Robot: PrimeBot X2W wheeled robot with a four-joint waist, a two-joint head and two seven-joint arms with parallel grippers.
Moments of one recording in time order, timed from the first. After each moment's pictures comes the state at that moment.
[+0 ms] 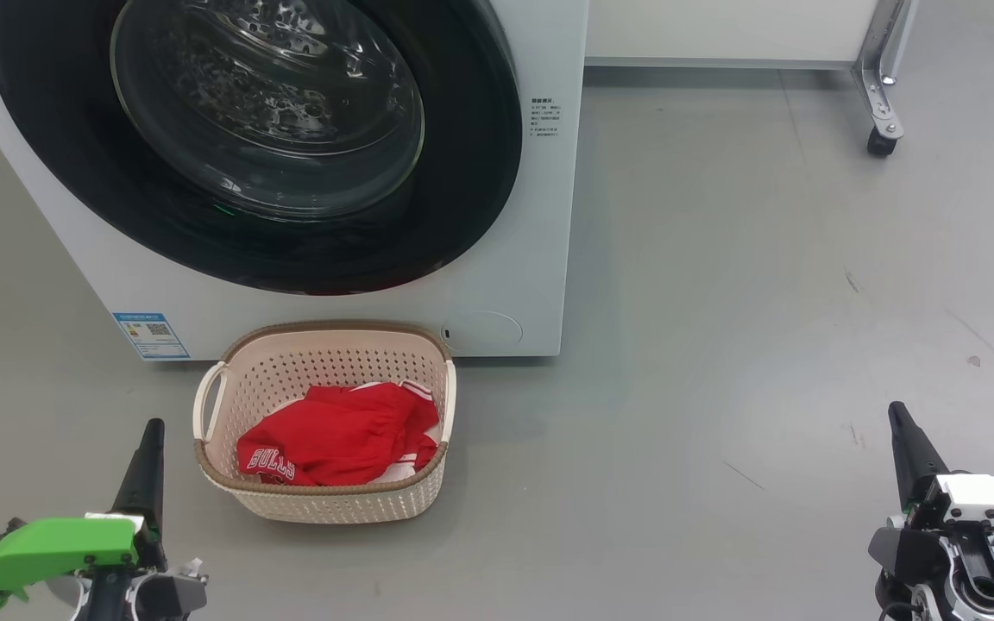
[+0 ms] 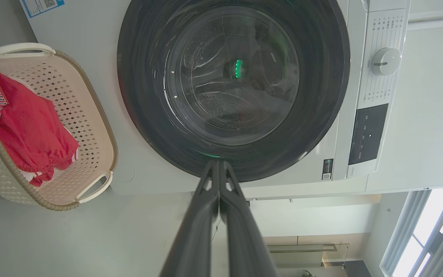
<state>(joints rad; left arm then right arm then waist) -0.10 0.04 0.06 0.28 -1.61 -0.13 0.09 -0.06 -0.04 -0.14 0.28 1.60 0.12 0.11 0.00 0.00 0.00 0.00</state>
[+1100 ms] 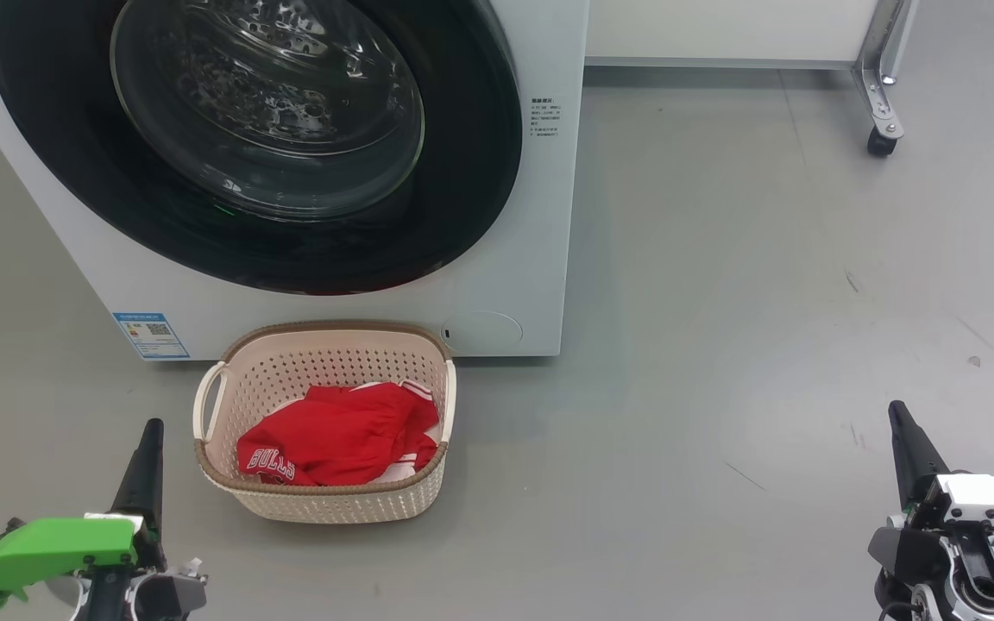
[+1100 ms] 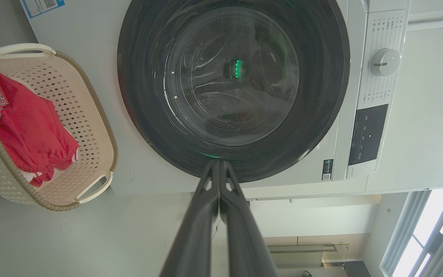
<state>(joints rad) -0.10 0.04 0.06 0.28 -1.61 -0.13 0.09 -0.06 -0.04 -0.14 0.28 1.60 0.12 0.11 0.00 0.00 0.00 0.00</state>
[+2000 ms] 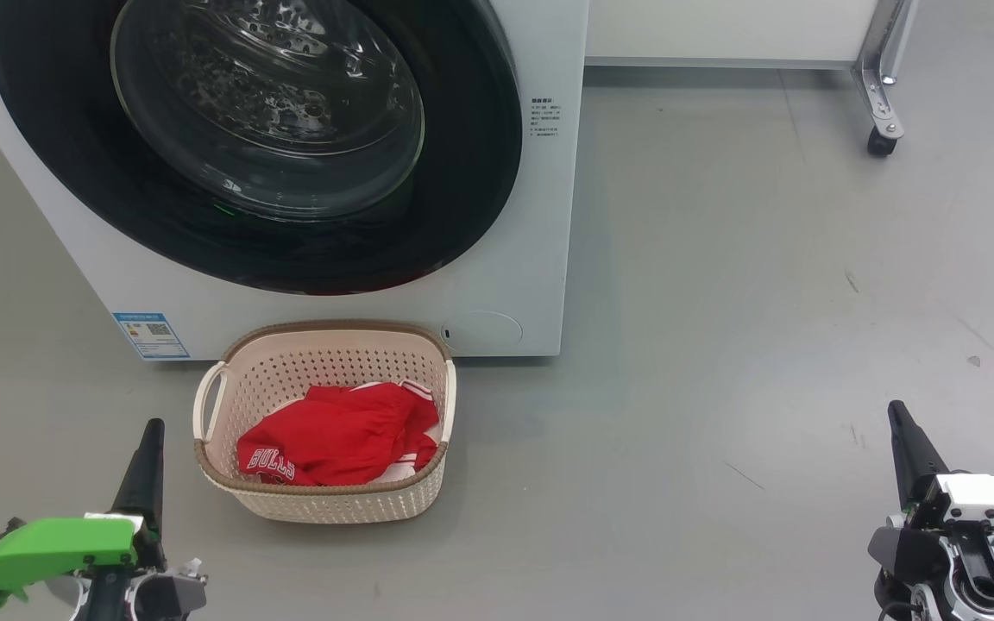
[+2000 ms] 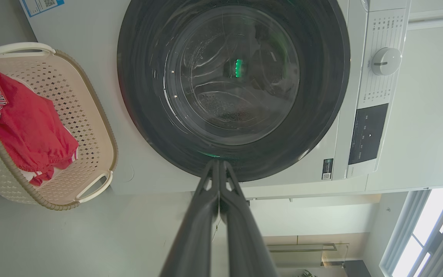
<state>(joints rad) -0.10 0.04 0.06 0.28 -1.61 -0.13 0.09 -0.06 -0.04 -0.14 0.28 1.60 0.12 0.11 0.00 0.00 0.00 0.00</state>
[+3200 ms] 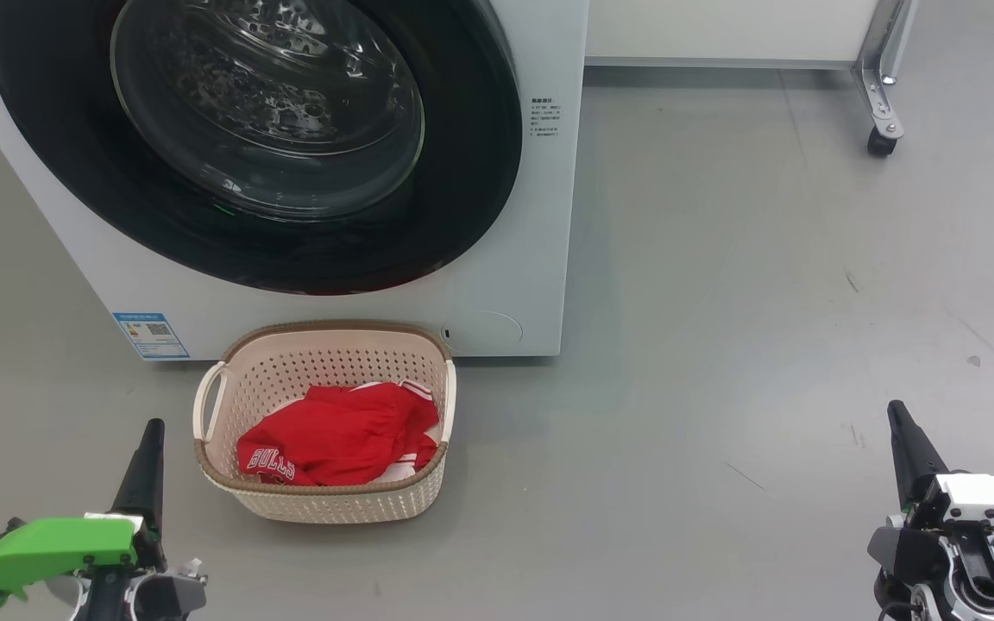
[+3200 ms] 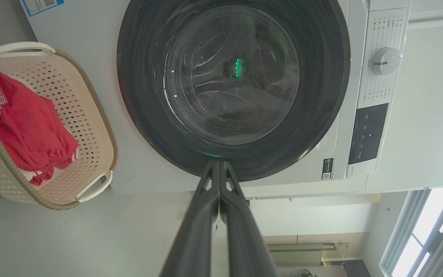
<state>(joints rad) -0.10 0.04 0.06 0.28 -1.61 -0.13 0.10 -0.06 -0.04 -0.14 0.28 1.60 0.12 0.11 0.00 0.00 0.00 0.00</state>
